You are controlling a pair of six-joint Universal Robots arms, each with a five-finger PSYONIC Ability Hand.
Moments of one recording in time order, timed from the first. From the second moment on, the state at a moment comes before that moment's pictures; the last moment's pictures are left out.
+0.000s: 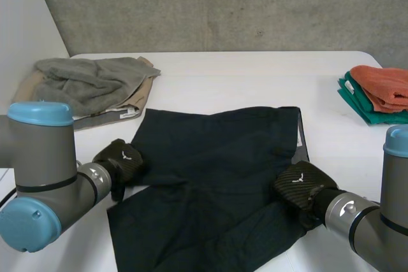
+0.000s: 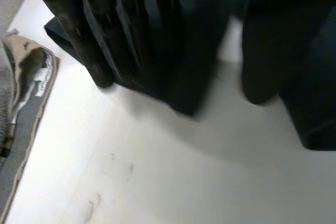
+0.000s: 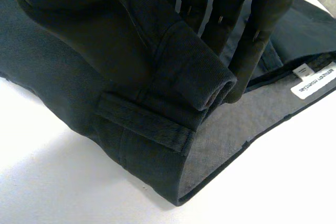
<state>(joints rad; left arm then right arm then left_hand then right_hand) 4.34 -2.04 -1.64 3.04 -1.49 3.95 1.94 -1.34 1.89 0.10 1.32 2.48 0.57 0.66 0.68 0.69 0.48 1.14 1.18 1.19 1.20 1.02</state>
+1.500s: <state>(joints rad) 4.32 -1.85 -1.57 2.85 -1.33 3.70 1.92 -1.28 1.65 0.06 1.38 2.52 1.12 1.19 1.18 1.20 1.00 1.14 1.18 1.19 1.20 1.02</state>
